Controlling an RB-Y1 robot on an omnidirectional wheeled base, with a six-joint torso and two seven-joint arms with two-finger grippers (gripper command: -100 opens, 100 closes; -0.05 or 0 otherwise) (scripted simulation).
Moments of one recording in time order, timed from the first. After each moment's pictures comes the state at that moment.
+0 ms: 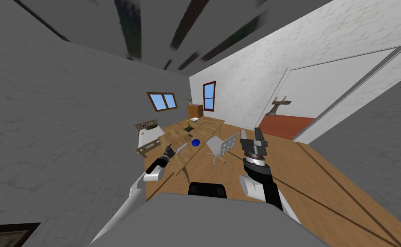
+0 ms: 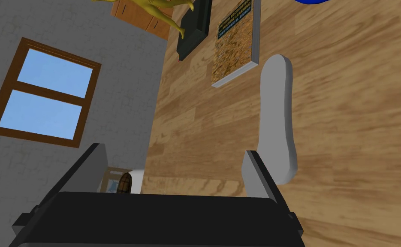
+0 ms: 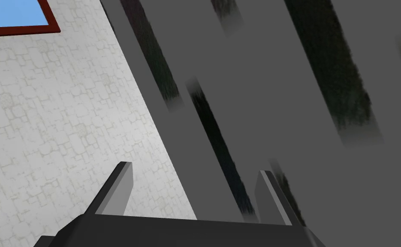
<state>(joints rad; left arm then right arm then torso) 0.25 0.47 0.02 -1.59 0.48 0.06 0.39 0.48 0.05 0.06 -2.21 0.06 -0.64 -0.14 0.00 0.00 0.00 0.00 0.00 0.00</state>
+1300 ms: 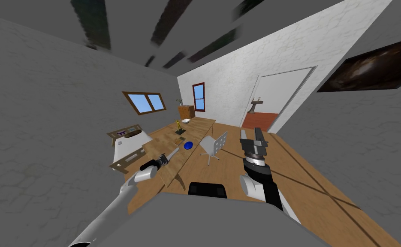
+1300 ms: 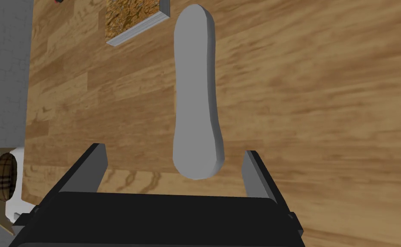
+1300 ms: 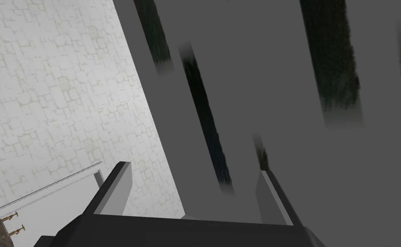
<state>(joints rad) 0.19 0.62 0.03 -1.34 0.70 0.36 0.51 0.48 0.05 0.06 -2.21 0.06 -0.64 -0.14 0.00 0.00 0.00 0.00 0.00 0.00</state>
